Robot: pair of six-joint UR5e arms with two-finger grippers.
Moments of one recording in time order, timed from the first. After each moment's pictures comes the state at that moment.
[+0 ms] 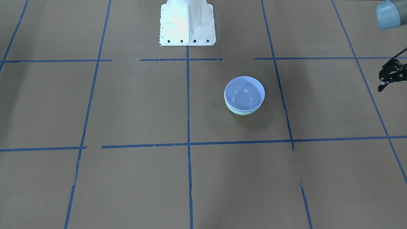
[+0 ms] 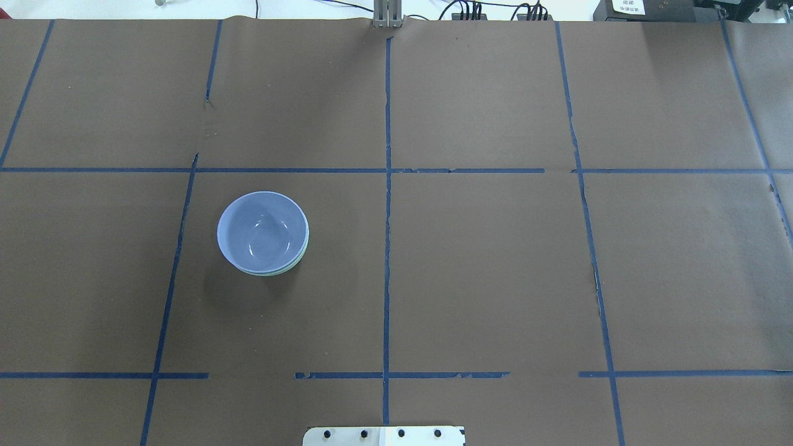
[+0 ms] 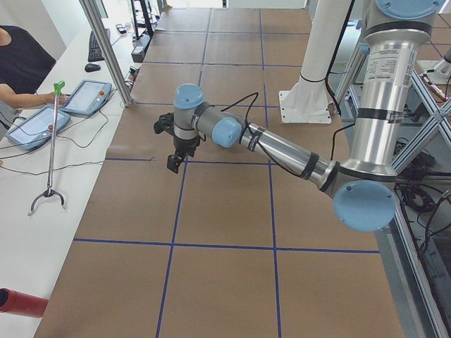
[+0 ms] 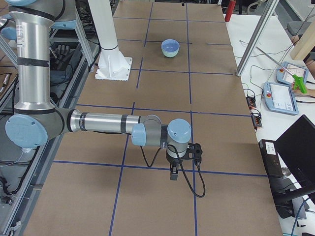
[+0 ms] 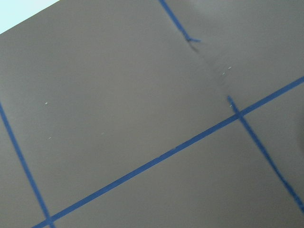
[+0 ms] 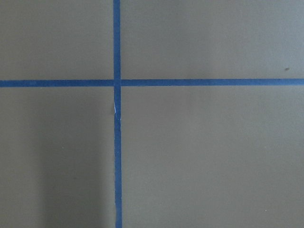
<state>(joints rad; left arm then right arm) -1.39 -1.63 -1.82 -1.65 -2.27 0.06 1.58 -1.63 1.62 -1.55 2.27 0.03</state>
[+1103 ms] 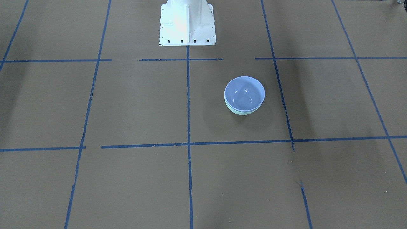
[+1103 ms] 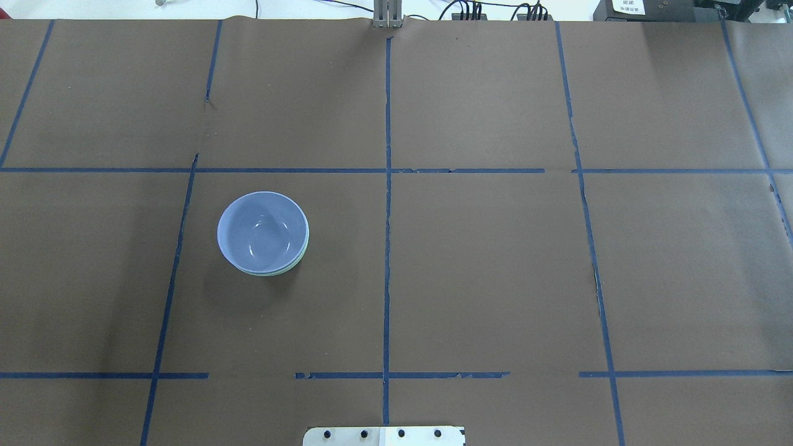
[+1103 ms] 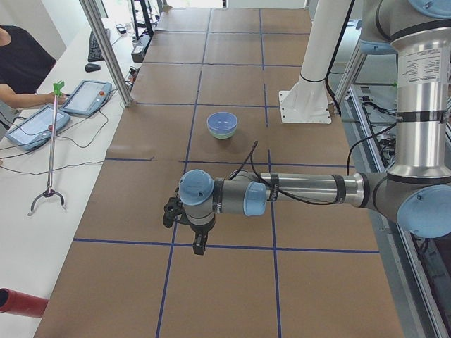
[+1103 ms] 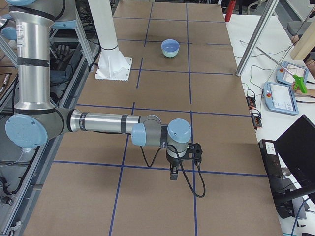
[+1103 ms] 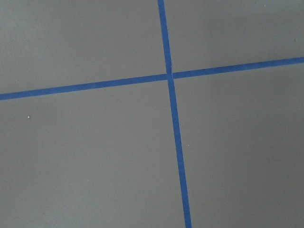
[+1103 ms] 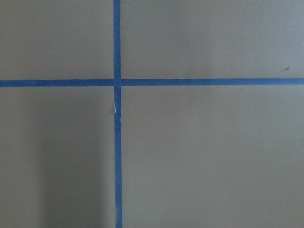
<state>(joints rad) -1.57 -1.48 -1.66 -1.60 -2.38 0.08 1.58 -1.63 1.62 -1.55 2.28 0.03</state>
